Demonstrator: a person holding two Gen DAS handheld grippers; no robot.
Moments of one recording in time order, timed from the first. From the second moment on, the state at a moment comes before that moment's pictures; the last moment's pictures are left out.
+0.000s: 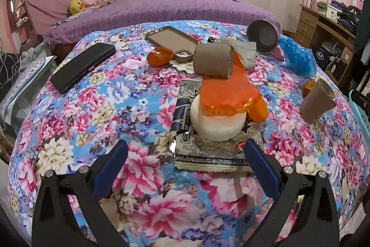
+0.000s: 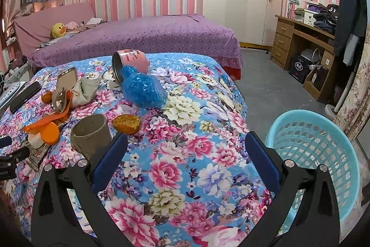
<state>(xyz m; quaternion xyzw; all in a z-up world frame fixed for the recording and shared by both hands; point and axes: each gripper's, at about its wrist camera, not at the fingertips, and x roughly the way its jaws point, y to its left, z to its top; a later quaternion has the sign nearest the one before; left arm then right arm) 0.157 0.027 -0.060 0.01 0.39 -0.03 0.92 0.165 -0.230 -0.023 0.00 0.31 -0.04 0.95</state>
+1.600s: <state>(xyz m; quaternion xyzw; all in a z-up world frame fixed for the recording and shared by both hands) 0.204 0.012 -0.063 -0.04 0.40 -0.07 0.91 0.173 -0.198 -0.042 -0.03 0.35 0.02 0.94</state>
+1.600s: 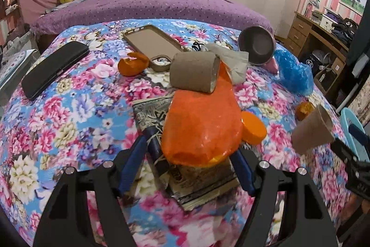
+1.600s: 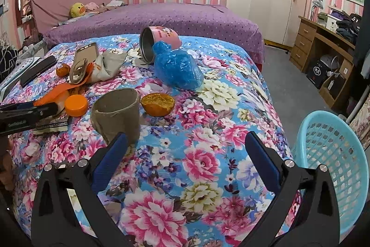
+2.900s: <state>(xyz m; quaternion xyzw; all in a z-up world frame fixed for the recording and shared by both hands) 0.179 0.029 -0.055 -0.02 0.38 -0.06 0.92 0.170 -0.195 -0.036 -0.04 0.34 0.01 0.94</state>
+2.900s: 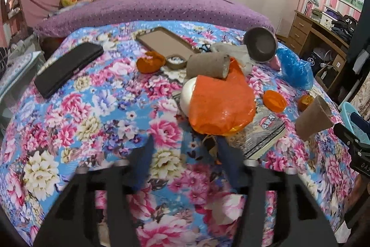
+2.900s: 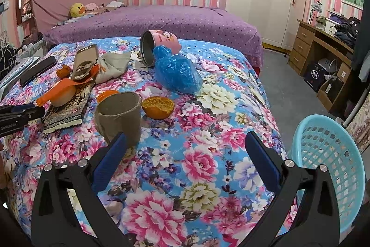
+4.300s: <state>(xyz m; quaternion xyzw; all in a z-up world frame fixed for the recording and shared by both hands) 0.181 0.026 -0.041 -0.04 0.35 -0.09 0.93 0.169 -0.200 -0.033 -0.03 0.33 0.02 0.94</state>
